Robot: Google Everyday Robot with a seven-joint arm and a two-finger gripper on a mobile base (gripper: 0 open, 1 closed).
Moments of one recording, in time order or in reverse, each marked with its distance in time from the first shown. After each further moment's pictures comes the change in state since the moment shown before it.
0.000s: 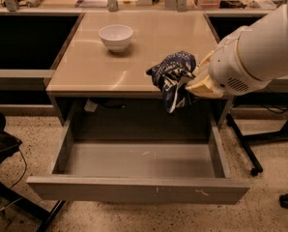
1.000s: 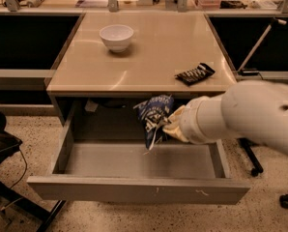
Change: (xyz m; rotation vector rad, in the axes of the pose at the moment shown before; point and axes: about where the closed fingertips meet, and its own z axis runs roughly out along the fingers) arm 0.041 0.063 0.128 -0.043 -0.065 0.029
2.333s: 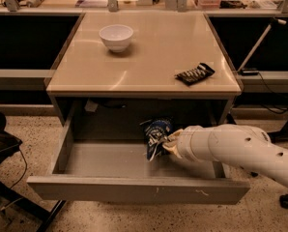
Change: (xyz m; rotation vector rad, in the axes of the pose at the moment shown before) arm 0.077 0.014 0.110 0.010 -0.042 0.128
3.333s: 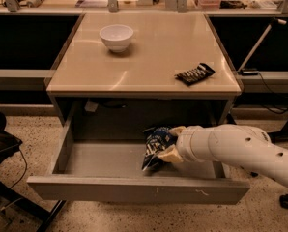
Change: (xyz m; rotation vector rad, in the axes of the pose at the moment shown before) arm 0.000 0.000 0.000 0.000 0.000 0.000
